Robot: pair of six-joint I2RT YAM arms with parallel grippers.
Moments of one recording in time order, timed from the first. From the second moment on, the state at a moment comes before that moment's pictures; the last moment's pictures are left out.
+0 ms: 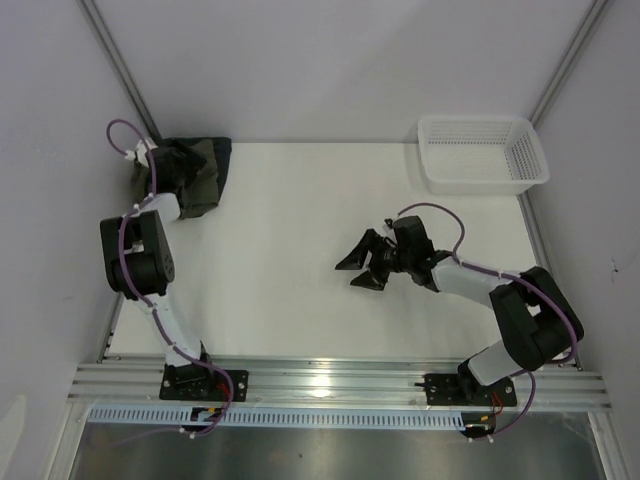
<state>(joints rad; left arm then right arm) 0.23 1.99 1.28 0.33 0.03 -0.77 0.52 1.52 0.70 0.17 -0.58 1.14</state>
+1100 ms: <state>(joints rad) -0.14 0.53 0.53 -0.23 -0.09 -0.61 0.48 0.55 0.66 -0.34 0.22 0.55</state>
